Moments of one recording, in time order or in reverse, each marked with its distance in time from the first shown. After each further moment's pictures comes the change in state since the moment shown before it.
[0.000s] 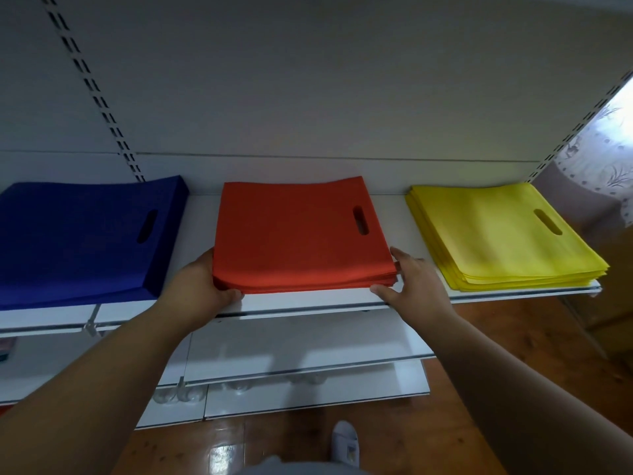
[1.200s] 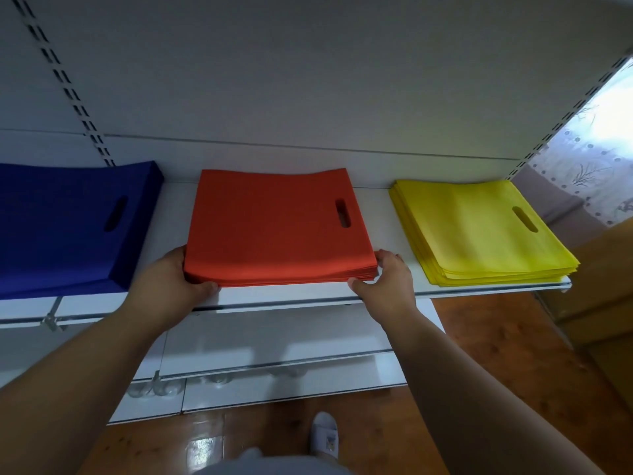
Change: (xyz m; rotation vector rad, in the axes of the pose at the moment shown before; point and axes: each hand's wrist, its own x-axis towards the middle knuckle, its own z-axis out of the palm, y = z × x) left_hand -0.006 -0.003 0.009 -0.078 0.071 -0.115; right_hand -0.001 -0.011 0.021 0.228 0.120 0.276
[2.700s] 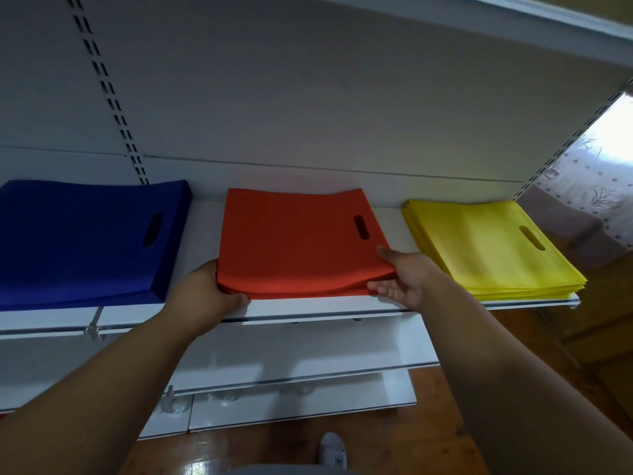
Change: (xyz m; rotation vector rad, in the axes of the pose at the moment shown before) left_hand 0.006 -0.006 -0.006 -0.051 -0.065 0.043; right_hand 0.027 -0.064 -0.033 0.641 -0.324 0.659
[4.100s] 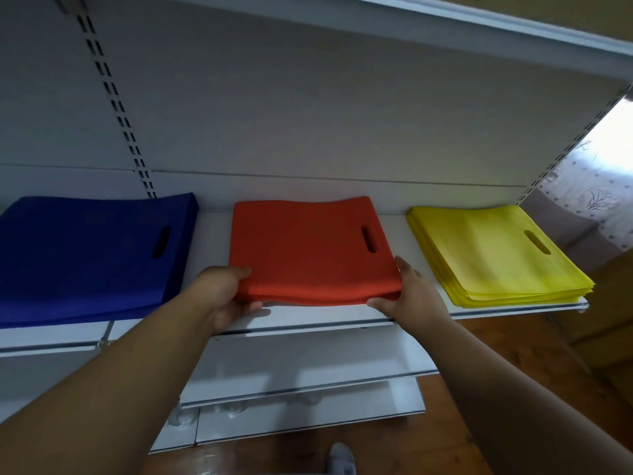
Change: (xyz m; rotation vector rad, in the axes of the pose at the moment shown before) left_hand 0.018 0.043 -0.003 -0.887 -0.156 -0.549; right_hand 0.002 0.041 -0.008 -0.945 0.216 -0.659
